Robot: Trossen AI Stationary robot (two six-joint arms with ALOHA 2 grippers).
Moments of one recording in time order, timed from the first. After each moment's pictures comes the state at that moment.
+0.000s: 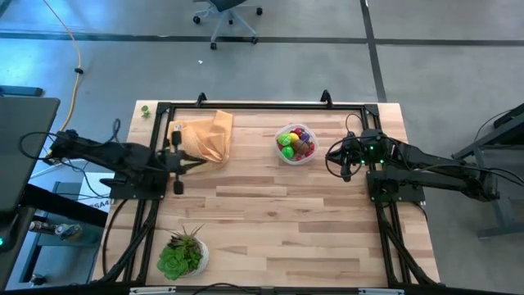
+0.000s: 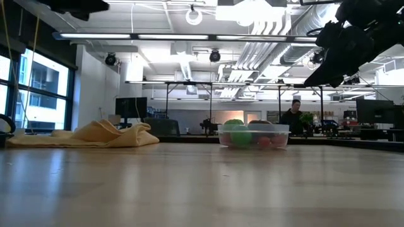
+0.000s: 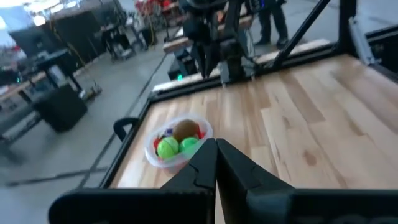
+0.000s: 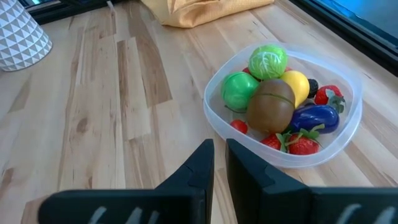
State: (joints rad) left arm -0.17 0.50 0.53 -0.25 -0.44 0.25; right arm -0.38 0.54 0.37 -0.36 -0.17 0.08
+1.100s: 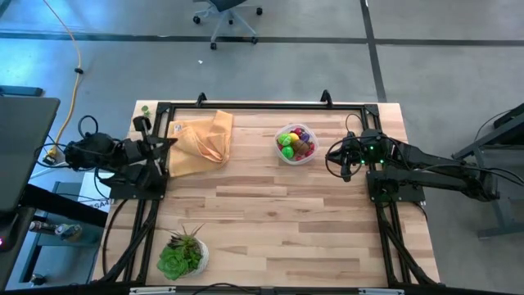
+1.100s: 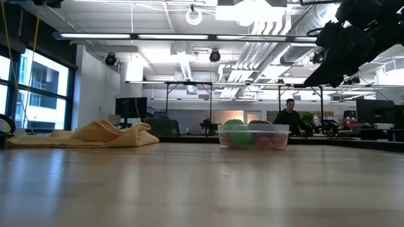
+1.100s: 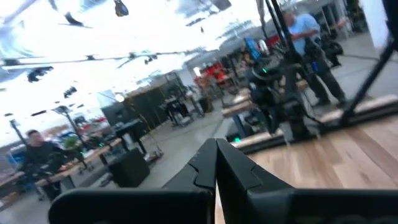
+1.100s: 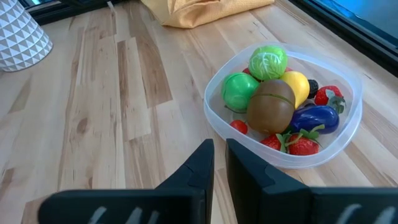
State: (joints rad) left arm -0.18 0.01 0.45 -0.25 -0.54 0.56; right arm -0.38 0.54 0.37 -0.36 -0.17 0.08
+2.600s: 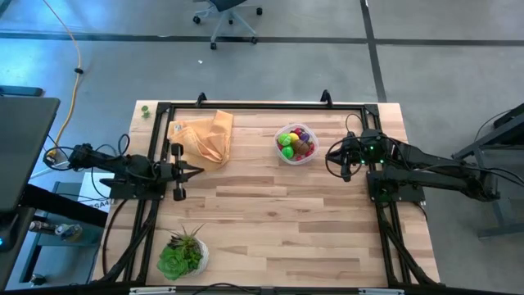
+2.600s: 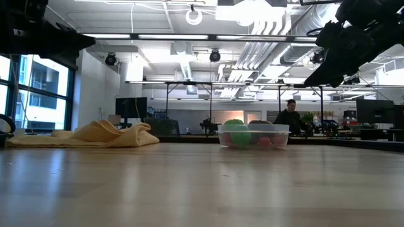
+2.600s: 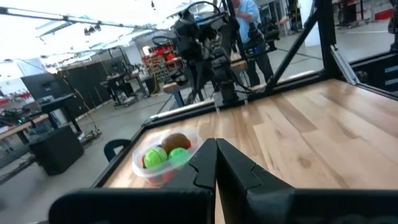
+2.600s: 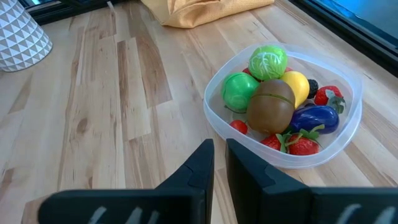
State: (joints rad) left arm -0.18 0.01 0.03 0.01 -0.38 0.34; right arm -0.38 0.54 0.37 -0.36 -0.17 0.08
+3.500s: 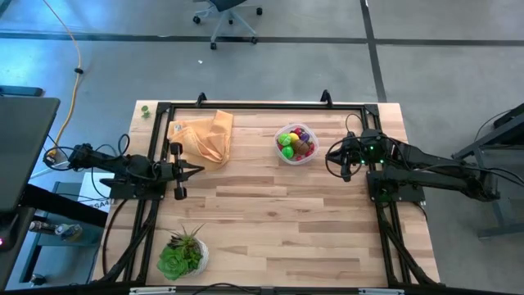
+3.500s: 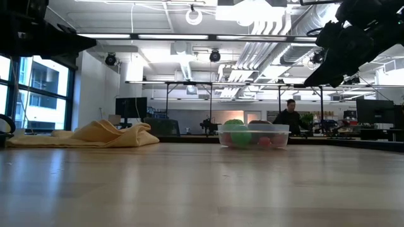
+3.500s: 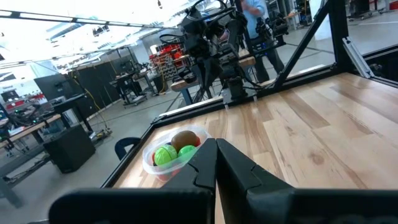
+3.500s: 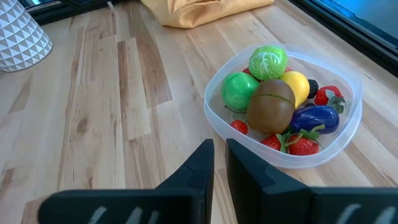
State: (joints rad) left arm -0.18 0.01 0.03 0.01 -0.41 0.37; right arm -0.38 0.54 0.37 -0.36 -0.17 0.08
